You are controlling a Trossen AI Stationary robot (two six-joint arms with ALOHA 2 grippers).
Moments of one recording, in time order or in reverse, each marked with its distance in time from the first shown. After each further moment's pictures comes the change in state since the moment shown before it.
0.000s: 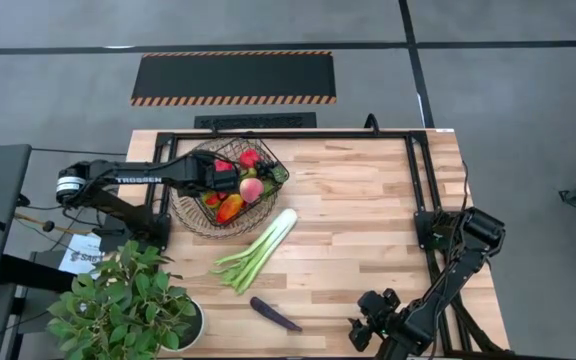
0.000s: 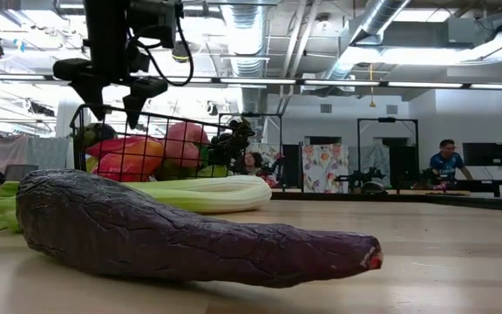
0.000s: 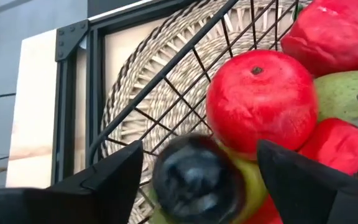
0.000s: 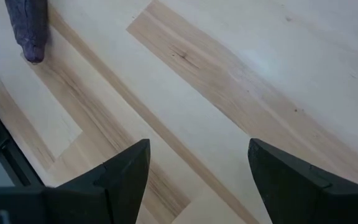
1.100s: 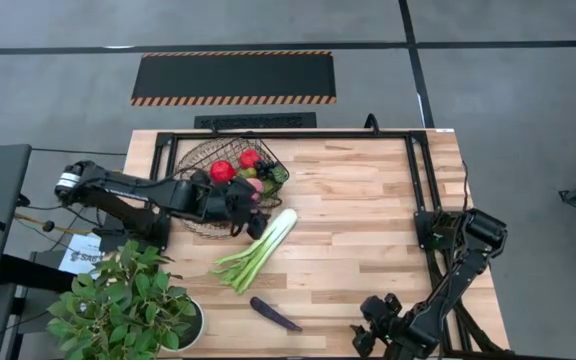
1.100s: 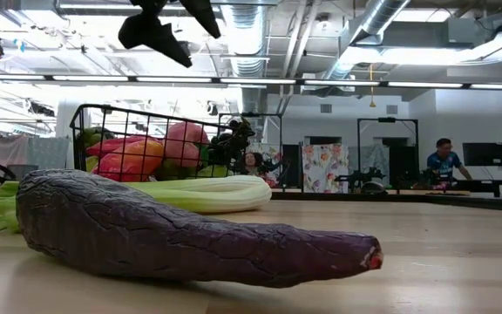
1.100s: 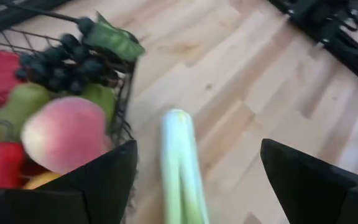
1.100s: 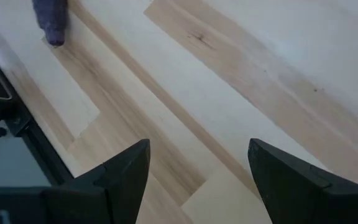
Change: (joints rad) left arm -0.329 0.000 0.188 0.507 0.218 0.374; right arm 0.032 0.000 0.000 0.044 -0.003 0.008
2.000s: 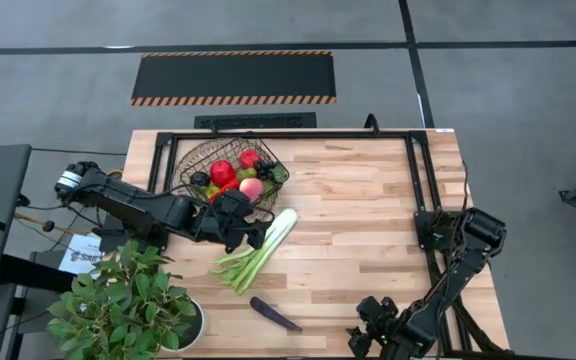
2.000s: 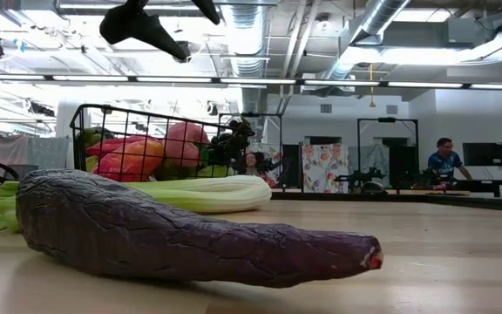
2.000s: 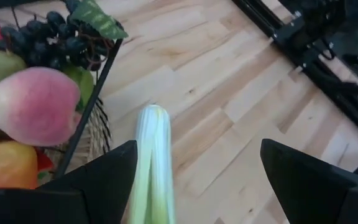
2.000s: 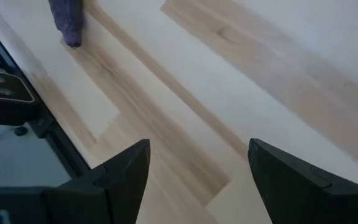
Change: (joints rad) left arm -0.174 0.009 -0.044 0.064 -0.174 -0.228; right arm -0.015 0.000 0.000 0.074 -0.015 -0.006
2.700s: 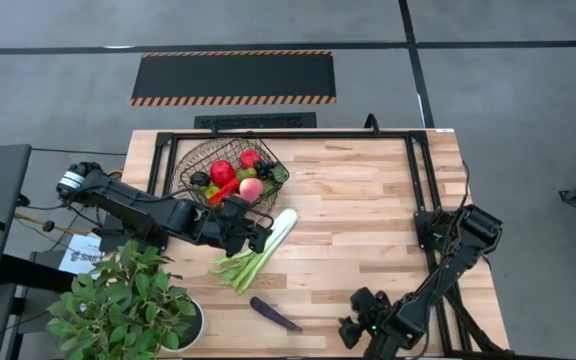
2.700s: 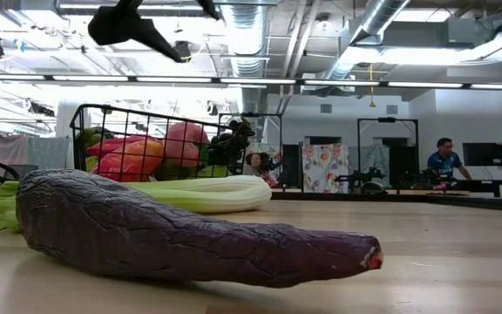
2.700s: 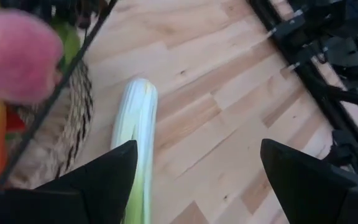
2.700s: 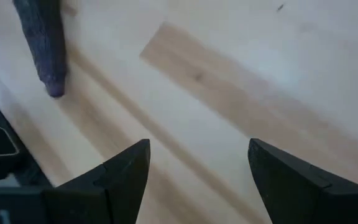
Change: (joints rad) left arm -0.014 0.015 0.001 0.002 0.048 -0.171; right arm -0.043 -0.007 -0.029 -0.013 0.067 0.053
